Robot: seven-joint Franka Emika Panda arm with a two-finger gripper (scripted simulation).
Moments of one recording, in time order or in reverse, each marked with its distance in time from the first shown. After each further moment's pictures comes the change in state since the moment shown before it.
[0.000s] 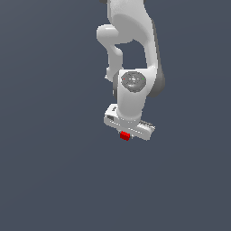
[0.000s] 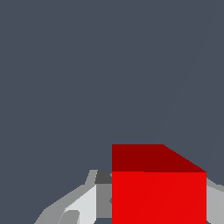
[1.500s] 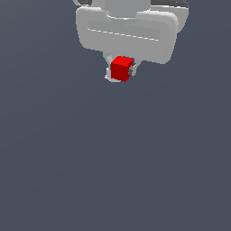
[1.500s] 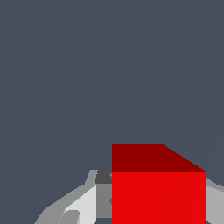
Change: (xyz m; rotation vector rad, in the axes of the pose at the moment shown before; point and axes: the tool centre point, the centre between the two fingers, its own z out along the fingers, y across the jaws) arm 0.008 0.031 -0.314 0.001 0.002 0.001
